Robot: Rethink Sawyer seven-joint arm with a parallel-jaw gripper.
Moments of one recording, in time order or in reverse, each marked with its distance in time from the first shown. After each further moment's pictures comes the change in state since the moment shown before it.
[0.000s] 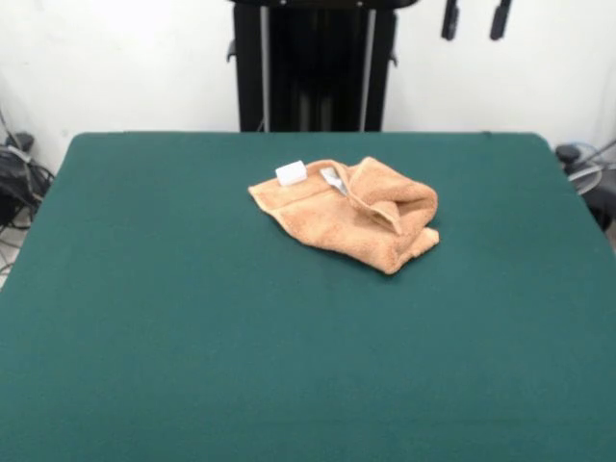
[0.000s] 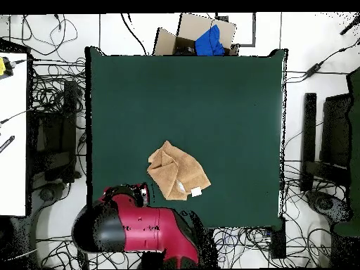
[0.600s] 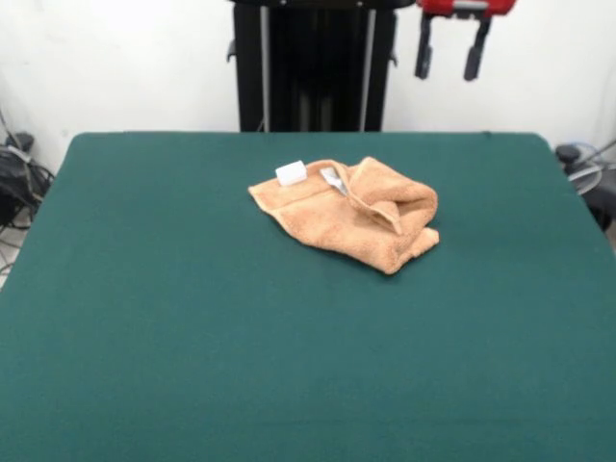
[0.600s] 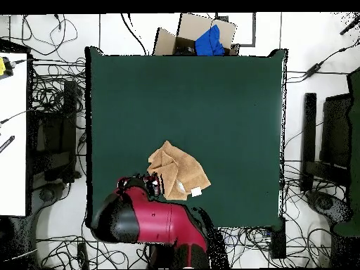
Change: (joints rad) arm -0.030 0.102 -0.024 0.000 0.000 -0.179 0.000
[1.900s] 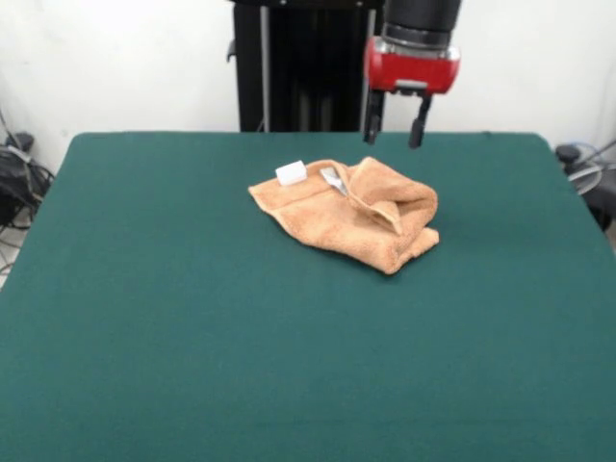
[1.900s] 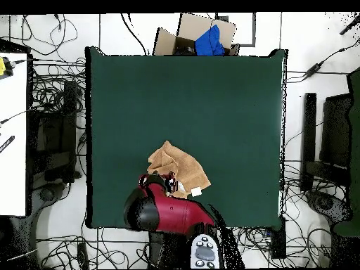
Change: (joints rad) arm -0.064 0.260 -0.023 -0.002 -0.008 -0.262 0.000
